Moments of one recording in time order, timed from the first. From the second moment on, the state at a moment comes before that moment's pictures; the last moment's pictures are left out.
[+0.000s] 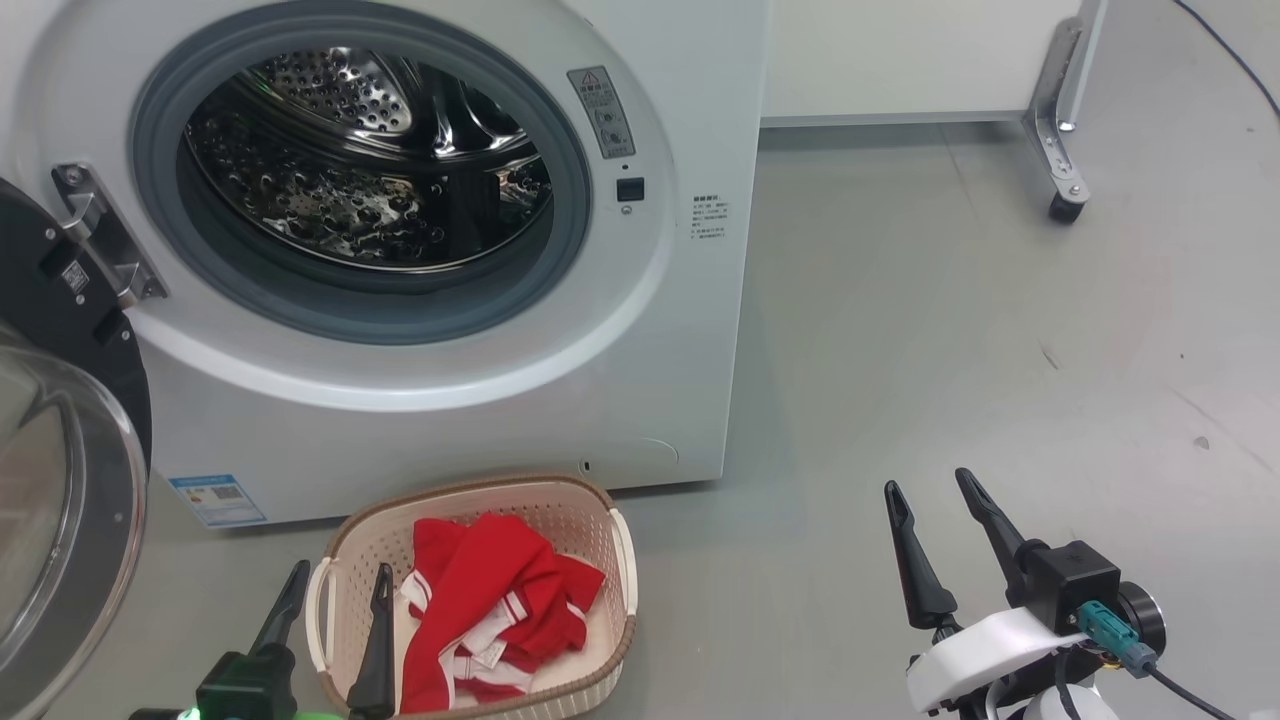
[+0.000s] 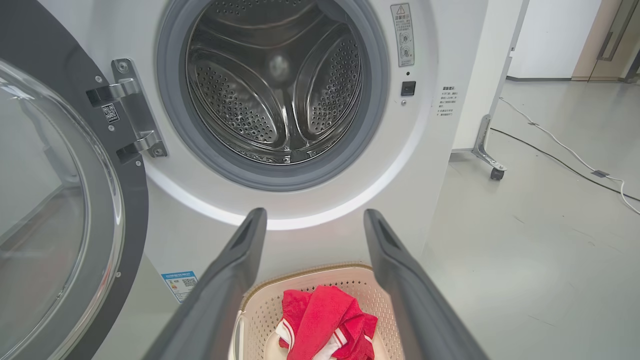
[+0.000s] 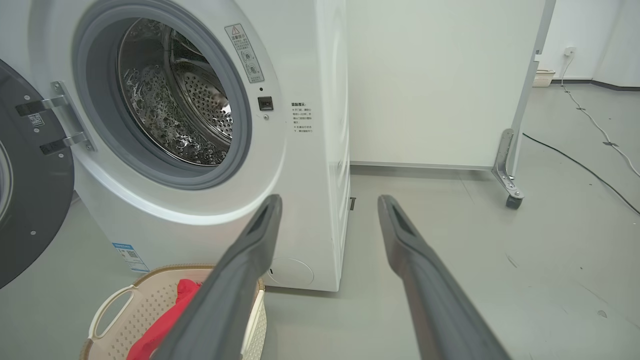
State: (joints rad) left arm 0.15 0.05 -0.11 0.07 -0.20 0.02 -0.17; right arm 0.01 -0.05 0.22 0.24 0.24 0.03 -0.26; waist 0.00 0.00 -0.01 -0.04
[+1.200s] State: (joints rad) left arm 0.15 0.05 -0.12 0.05 -0.20 0.02 -0.16; right arm 0.01 -0.05 0.21 0.24 0.24 0.04 -0.26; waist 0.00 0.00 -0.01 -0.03
